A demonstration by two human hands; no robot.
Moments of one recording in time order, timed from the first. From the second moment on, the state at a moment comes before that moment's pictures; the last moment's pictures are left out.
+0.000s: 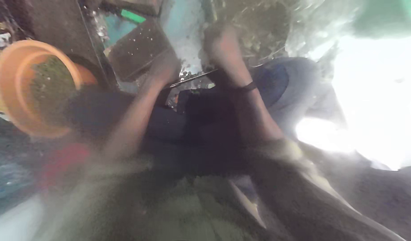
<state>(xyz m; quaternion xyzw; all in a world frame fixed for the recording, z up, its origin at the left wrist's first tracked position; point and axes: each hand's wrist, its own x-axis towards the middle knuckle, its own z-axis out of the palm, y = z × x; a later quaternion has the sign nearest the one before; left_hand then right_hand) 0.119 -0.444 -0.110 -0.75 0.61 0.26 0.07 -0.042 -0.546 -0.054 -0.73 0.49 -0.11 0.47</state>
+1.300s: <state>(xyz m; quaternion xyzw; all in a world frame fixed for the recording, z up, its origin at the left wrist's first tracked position) 0.171 -0.409 -0.050 -0.83 0.42 0.36 -0.04 -0.056 -0.559 -0.040 -0.68 0.48 -0.19 0.52</state>
